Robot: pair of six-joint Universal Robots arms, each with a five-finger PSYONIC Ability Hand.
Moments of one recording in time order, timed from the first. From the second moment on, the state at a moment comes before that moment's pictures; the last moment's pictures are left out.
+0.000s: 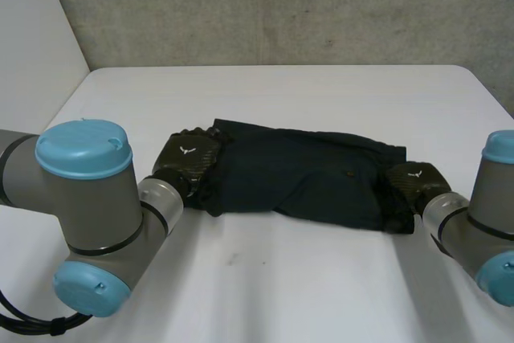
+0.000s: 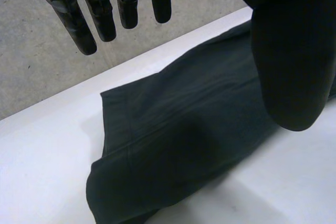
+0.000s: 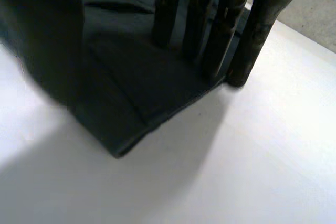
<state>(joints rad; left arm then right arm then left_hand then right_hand) 4.14 -2.01 -1.55 3.28 -1.61 3.25 1.80 -1.07 1.68 -0.13 1.44 2.80 0.19 0.21 0.22 0.21 0.05 0.47 0.54 0.54 0.54 0.35</state>
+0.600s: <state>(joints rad) 4.14 -1.97 -1.57 3.28 -1.61 3.25 1.83 -1.24 1.58 -0.08 1.44 1.92 0.19 0.21 0.22 0.21 0.05 0.89 1.19 1.18 1.19 0.95</state>
